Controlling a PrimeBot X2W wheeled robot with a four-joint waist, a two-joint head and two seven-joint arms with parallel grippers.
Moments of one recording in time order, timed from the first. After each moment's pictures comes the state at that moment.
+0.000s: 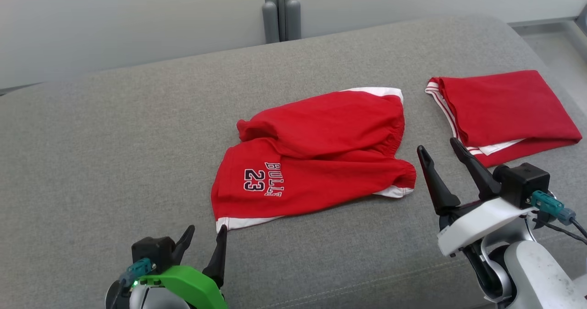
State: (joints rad) left arm -0.10 0.37 -0.62 0.16 -0.75 0.23 -0.09; right arm -0.15 -0.24 0.21 0.06 0.39 0.13 -0.08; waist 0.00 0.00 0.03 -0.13
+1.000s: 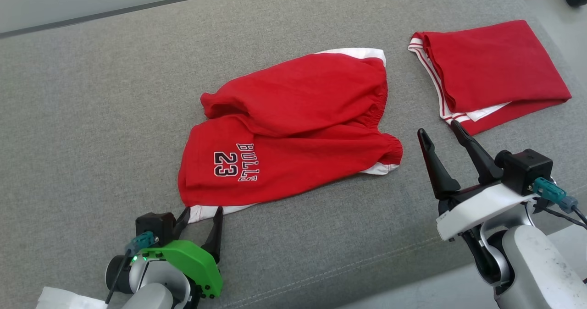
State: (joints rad) left arm -0.28 0.30 -0.64 0.45 -0.75 0.15 -0.12; right arm -0.23 -0.25 0.23 0.10 0.41 0.13 -0.13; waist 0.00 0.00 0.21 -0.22
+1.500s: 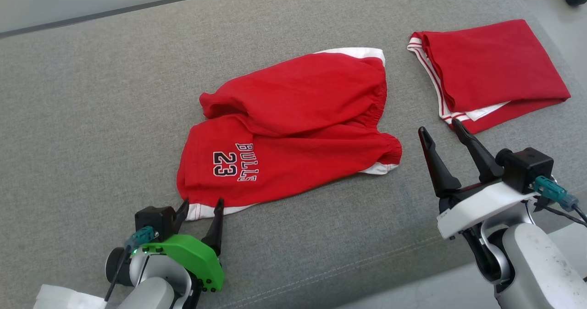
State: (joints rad) left arm -0.30 0.31 -0.65 0.43 -0.75 0.14 -0.13; right arm -0.24 -0.25 0.23 0.11 0.41 0.13 -0.14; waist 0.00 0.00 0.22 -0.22
